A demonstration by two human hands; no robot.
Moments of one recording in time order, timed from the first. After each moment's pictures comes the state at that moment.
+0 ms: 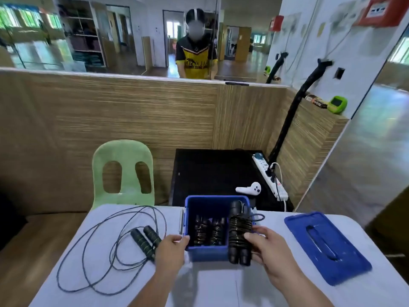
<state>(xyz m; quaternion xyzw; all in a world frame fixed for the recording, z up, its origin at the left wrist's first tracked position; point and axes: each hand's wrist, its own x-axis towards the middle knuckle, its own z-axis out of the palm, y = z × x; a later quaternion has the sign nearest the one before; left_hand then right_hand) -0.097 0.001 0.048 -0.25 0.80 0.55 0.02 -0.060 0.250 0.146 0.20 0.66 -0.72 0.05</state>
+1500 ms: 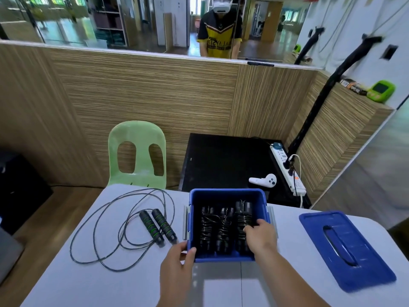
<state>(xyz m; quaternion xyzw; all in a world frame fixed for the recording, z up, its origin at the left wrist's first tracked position) -0.028 0.025 0.026 -0.19 0.81 0.54 -0.09 -0.125 0.229 0.084 0.28 0.84 -0.46 0.05</state>
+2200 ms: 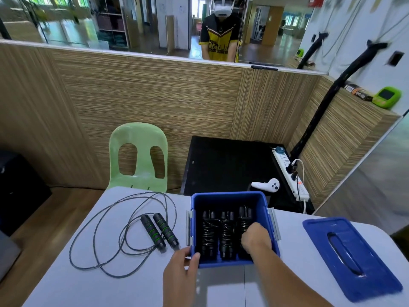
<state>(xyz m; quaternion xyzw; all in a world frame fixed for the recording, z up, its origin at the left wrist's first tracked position) -0.033 0.024 0.023 -0.19 0.81 0.54 -0.11 -0.151 0.210 0.078 0.22 0.94 -0.20 0.16</state>
